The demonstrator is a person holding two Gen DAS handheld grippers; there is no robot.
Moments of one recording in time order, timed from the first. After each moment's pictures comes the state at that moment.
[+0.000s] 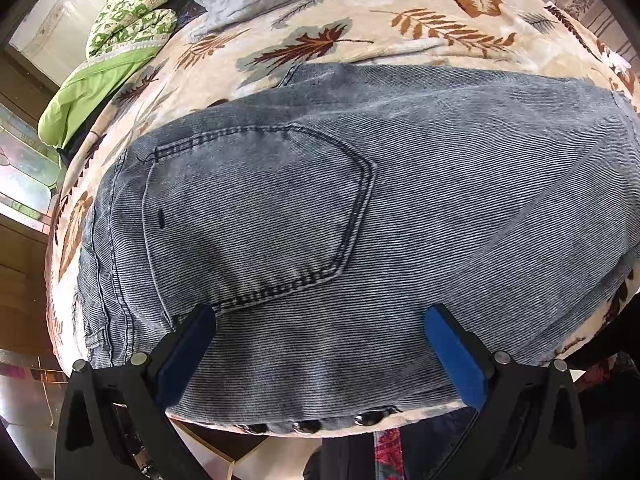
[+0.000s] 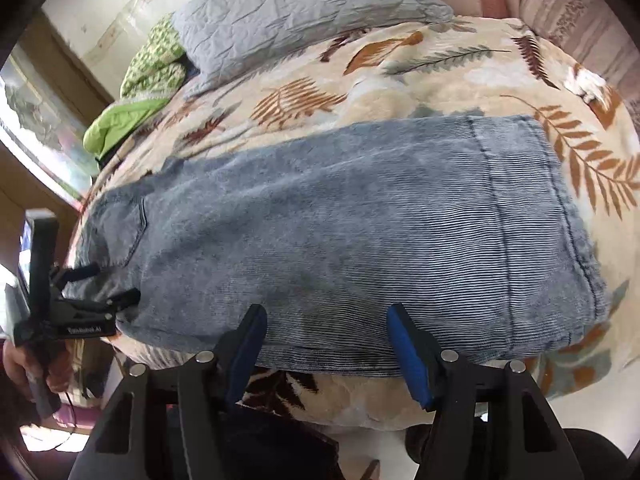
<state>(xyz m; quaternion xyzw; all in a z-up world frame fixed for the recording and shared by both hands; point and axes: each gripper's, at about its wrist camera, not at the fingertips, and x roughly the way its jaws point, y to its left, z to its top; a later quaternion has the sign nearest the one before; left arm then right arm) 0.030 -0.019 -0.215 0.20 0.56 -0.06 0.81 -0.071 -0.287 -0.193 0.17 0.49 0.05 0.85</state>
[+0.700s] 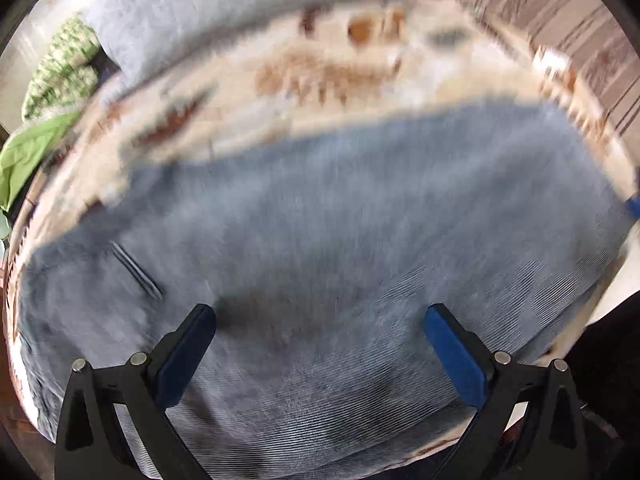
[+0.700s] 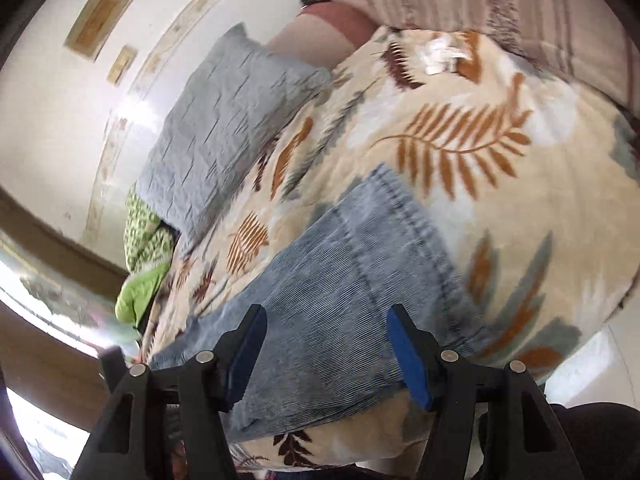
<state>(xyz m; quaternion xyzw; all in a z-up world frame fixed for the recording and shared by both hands) 0.039 -0.131 -0.226 0.17 0.53 -0.17 0.82 -0.118 -0.406 -0.179 0.42 0.34 -0.04 0.84</state>
